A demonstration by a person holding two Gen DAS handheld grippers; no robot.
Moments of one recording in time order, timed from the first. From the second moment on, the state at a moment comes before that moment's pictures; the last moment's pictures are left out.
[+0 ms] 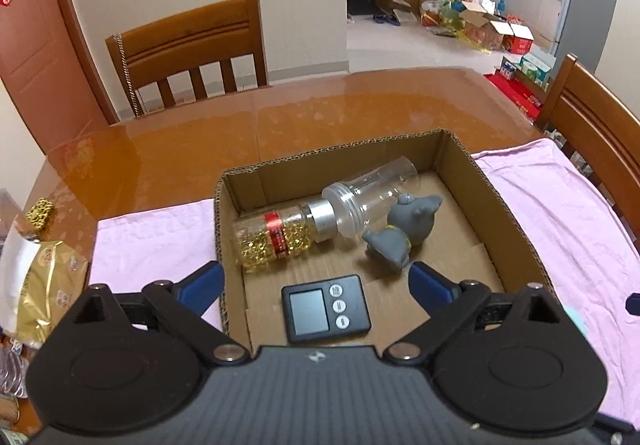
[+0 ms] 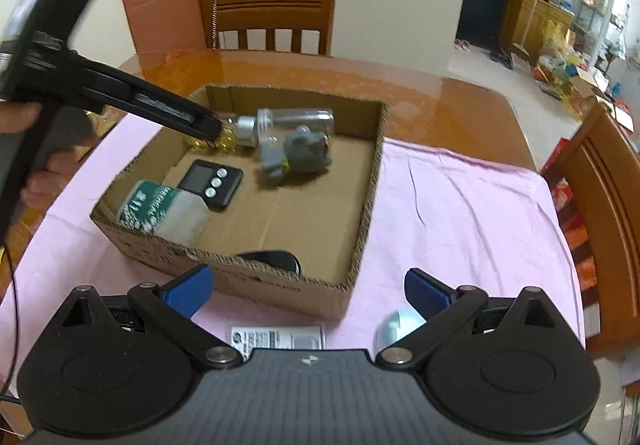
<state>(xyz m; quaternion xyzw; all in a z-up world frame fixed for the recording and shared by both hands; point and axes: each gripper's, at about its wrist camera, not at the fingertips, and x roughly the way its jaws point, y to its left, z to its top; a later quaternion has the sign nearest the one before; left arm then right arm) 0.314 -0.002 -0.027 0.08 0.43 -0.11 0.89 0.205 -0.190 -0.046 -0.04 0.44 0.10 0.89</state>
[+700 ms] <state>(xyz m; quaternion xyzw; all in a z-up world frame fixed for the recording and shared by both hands) 0.208 -0.001 -0.073 0.05 0.48 -0.07 0.87 0.150 -0.221 -0.094 -0.03 0.47 0.05 0.88</state>
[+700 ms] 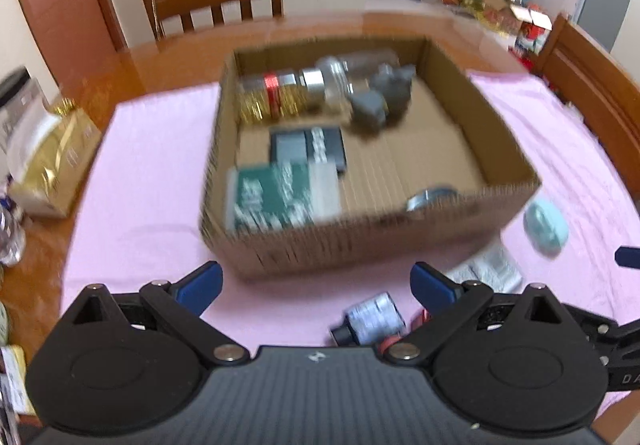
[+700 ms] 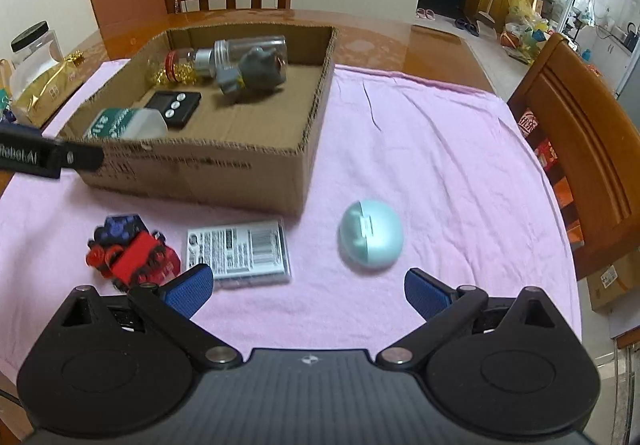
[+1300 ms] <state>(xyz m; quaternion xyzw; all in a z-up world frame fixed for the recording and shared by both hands) 0.214 -0.006 -0.124 0.04 0.52 -0.05 0.85 0.145 -0.234 -0.112 -0.04 0.49 0.04 0.87</state>
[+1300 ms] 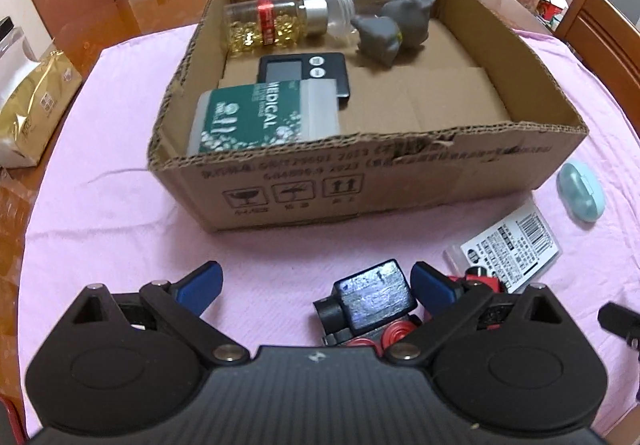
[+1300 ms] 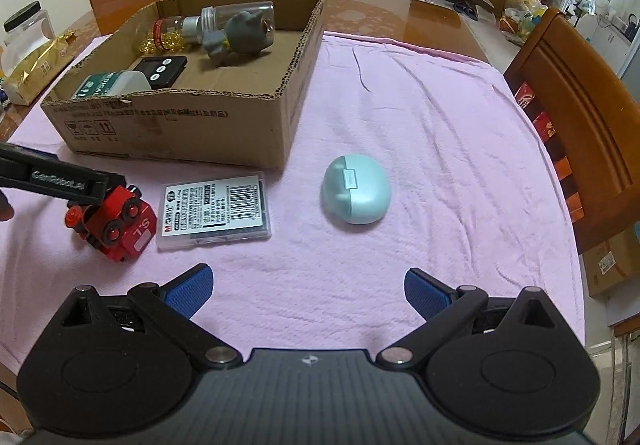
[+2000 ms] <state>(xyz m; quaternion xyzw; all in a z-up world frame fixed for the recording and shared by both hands) 0.192 0.041 -0.128 0.04 0.54 -0.03 0.84 0.164 -0.250 -0.134 -0.07 0.51 -0.01 0.86</state>
